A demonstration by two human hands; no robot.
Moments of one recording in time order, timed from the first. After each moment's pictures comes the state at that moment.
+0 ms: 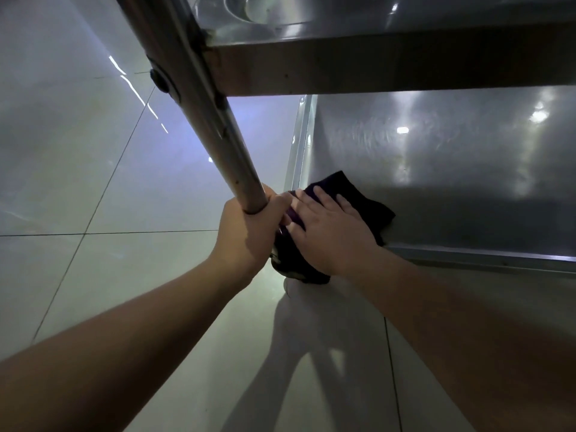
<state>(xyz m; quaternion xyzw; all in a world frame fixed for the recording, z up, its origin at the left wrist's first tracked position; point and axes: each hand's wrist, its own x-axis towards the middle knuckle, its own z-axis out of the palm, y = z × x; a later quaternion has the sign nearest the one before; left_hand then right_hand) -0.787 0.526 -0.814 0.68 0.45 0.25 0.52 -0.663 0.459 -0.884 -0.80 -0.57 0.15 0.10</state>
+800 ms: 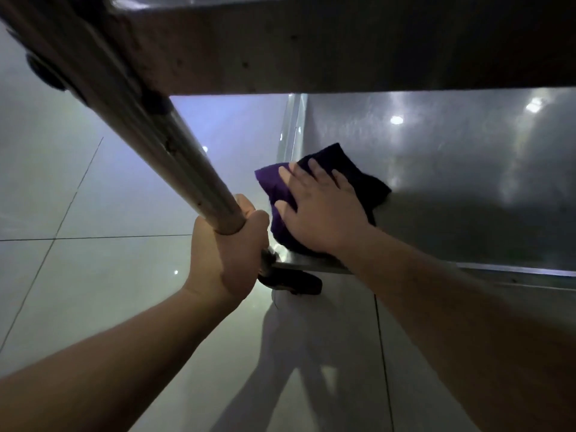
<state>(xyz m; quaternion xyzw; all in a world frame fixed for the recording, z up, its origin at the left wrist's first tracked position) -0.778 0.527 -0.826 0.68 0.45 0.31 0.48 -0.623 0.499 -0.881 -0.82 -0.55 0.15 0.09</state>
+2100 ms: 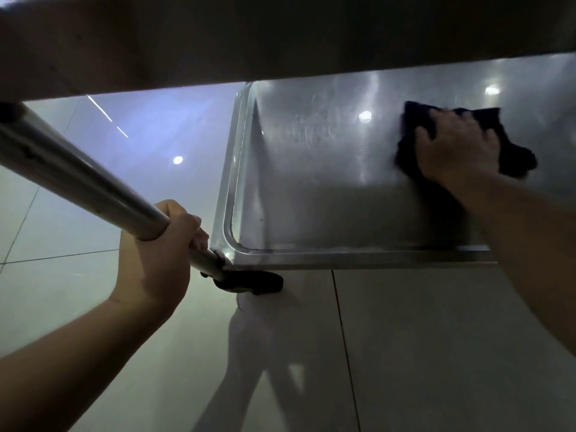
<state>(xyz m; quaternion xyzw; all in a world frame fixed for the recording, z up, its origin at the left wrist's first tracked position) -0.774 0.522 -0.833 0.66 0.43 0.35 0.51 -0.394 0.367 -0.887 -0.97 -0.23 0.06 0.09</state>
